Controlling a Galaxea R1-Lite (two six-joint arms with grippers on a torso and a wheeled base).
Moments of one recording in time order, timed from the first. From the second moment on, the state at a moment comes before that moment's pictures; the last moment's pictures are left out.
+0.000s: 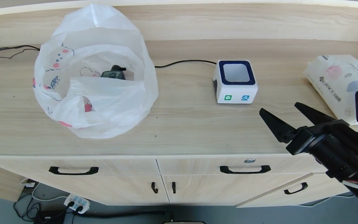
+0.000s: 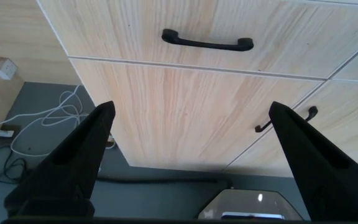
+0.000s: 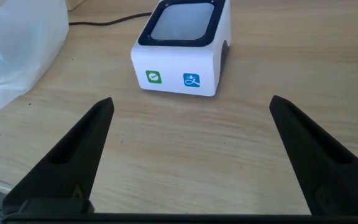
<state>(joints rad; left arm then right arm) 0.00 0.00 0.00 0.00 0.00 -0.01 0.56 1.46 -0.32 -1.37 -0.22 -0.02</state>
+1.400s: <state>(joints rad) 0.00 0.00 0.00 0.00 0.00 -0.01 0.36 1.40 -0.57 -1.25 -0.09 0.00</state>
